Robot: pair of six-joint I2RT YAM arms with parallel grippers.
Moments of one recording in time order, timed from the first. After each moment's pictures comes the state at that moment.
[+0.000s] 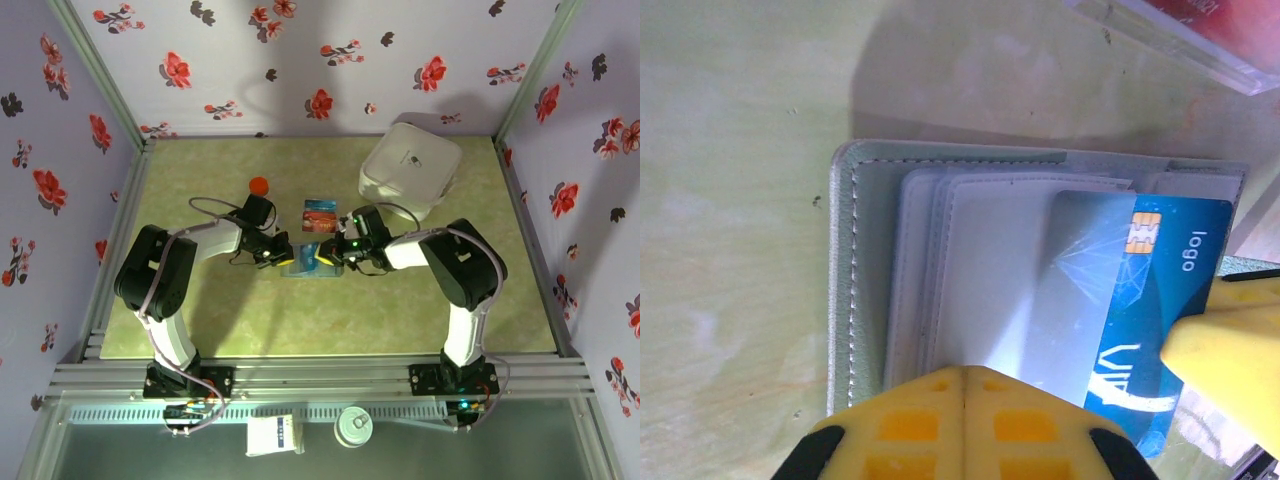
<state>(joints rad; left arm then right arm) -0.47 1.80 1.00 -0.37 0.46 -0.65 0.56 1.90 0.85 0.31 -0.68 1.01</state>
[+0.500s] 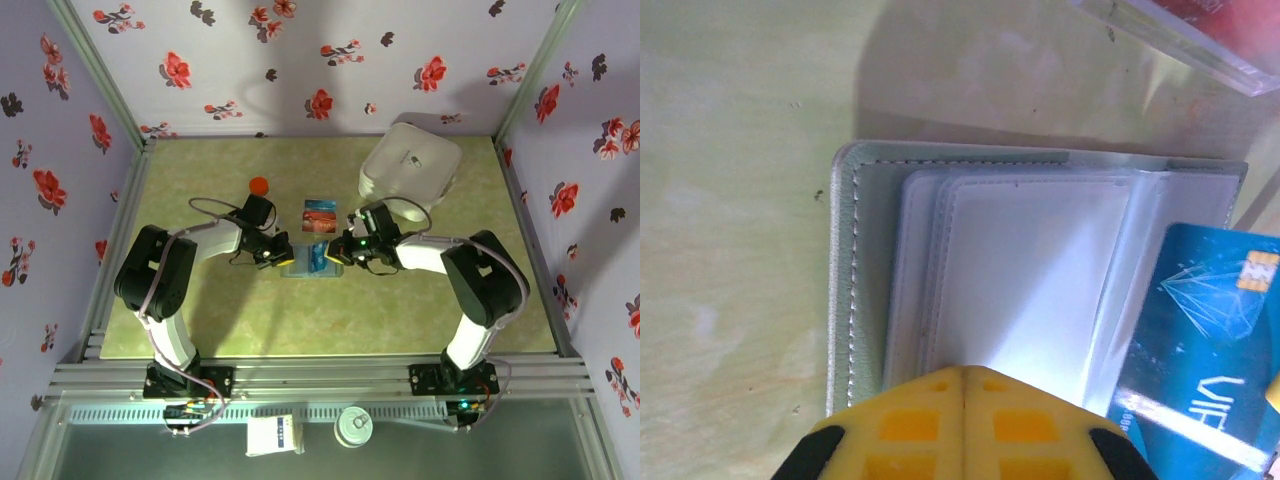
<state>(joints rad) -0.48 1.80 1.00 -0.37 0.46 -0.67 0.54 1.73 0.84 0.07 -0.62 0.88</state>
